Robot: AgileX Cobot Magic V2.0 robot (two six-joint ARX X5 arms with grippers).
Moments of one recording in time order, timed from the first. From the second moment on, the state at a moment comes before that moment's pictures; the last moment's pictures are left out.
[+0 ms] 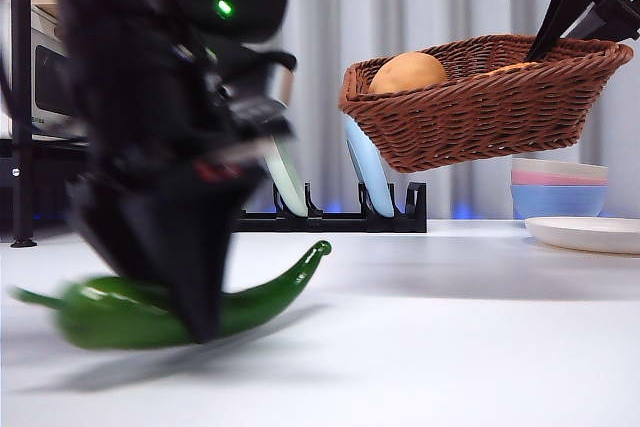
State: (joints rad) left arm -0.82 1.58 1.00 -0.78 0.11 -0.11; right arm 0.05 1.42 1.24 -0.57 -0.49 0.29
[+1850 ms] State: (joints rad) left arm -0.79 1.49 1.34 -0.43 -0.02 -0.36; right arm 0.41 1.42 1.24 -0.56 -0.43 0.33
